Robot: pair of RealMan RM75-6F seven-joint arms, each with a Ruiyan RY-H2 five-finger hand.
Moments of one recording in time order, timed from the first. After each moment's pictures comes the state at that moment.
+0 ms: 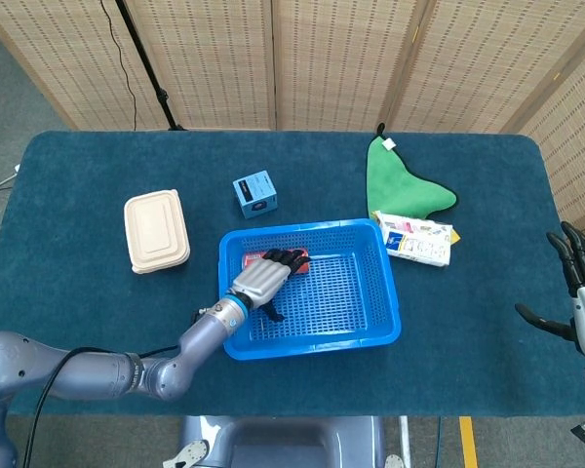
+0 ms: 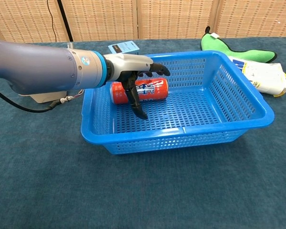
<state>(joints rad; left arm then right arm) -1.19 -1.60 -0.18 -1.60 0.54 0.80 0.43 0.18 -1.12 0.16 -1.41 -1.57 1.63 0.35</state>
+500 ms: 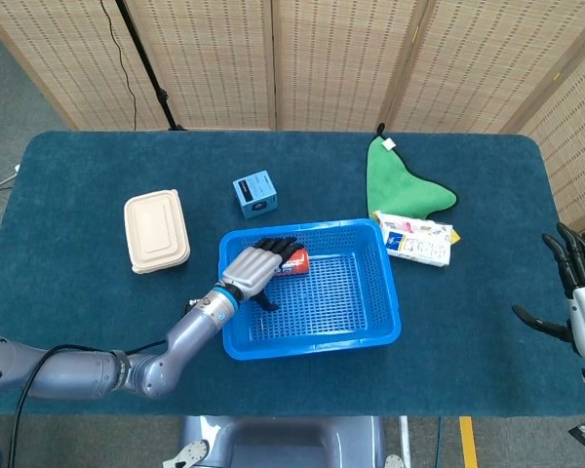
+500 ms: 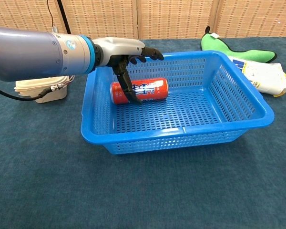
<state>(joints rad) -1.16 -1.55 -0.19 -1.61 0.58 0.82 0.39 0.18 -1.12 0.15 -1.41 -1.58 1.63 0.33</state>
